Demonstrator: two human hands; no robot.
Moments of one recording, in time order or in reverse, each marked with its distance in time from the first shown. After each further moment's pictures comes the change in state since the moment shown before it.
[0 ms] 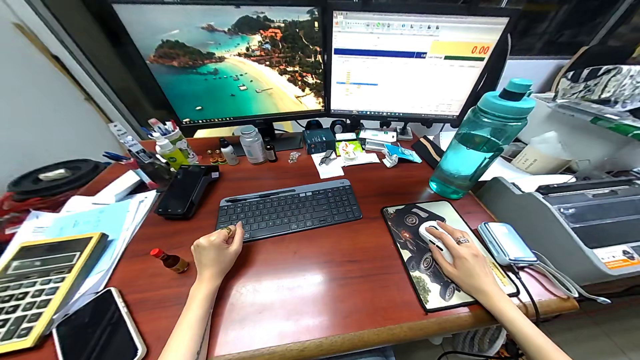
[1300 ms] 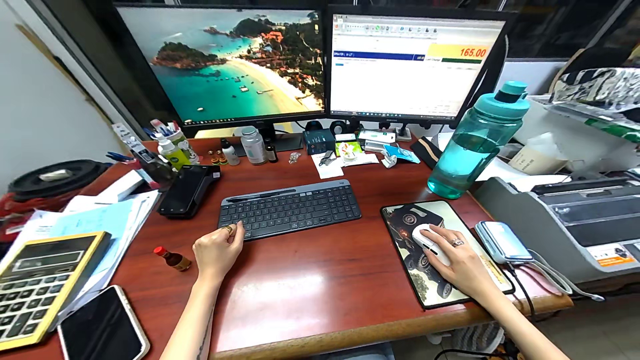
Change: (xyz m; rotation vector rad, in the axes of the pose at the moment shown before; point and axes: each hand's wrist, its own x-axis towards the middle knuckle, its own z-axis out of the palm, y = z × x) left_hand 0.000 -0.001 -0.001 0.012 0.006 0.008; right_hand -0.002 -0.001 -0.001 0.066 0.020 -0.103
